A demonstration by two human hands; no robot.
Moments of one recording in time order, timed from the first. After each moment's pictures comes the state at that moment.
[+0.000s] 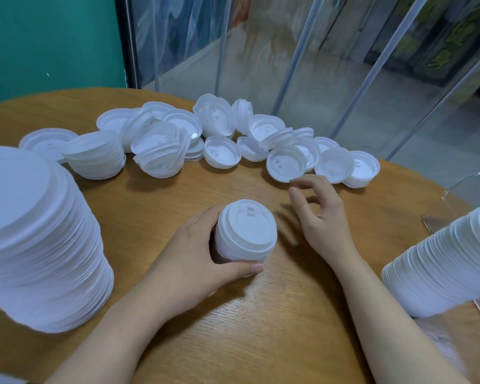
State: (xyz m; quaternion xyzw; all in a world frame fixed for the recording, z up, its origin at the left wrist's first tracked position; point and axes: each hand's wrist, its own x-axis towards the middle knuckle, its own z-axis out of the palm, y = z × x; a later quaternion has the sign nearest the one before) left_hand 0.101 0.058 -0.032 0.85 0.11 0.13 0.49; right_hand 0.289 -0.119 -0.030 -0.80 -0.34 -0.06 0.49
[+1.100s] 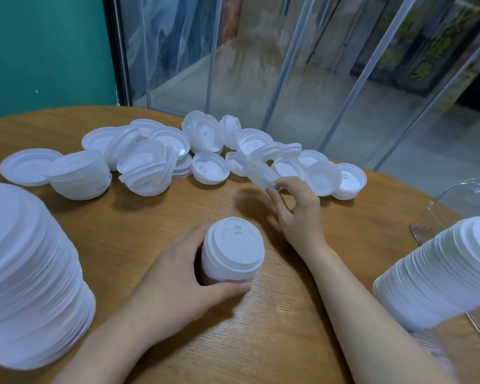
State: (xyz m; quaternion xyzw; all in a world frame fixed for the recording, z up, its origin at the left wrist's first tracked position) left_hand 0.103 0.059 -0.031 0.86 0.10 0.14 0.49; right_hand 0.327 -0.090 -0.044 -0.79 -0.39 -0.19 0.43
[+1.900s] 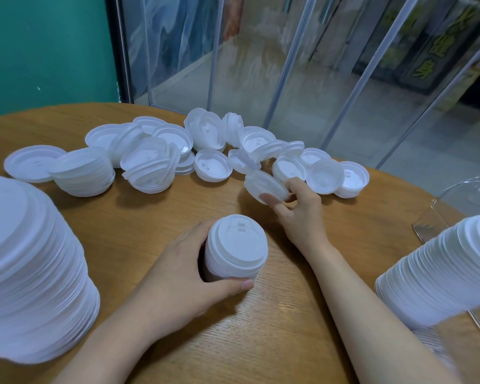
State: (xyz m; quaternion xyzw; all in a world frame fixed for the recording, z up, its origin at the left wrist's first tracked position) left_hand 0.102 0.059 -0.029 0.86 0.10 0.14 0.48; right_hand 0.321 -0.089 -0.040 -0.82 -0.33 -0.12 0.45
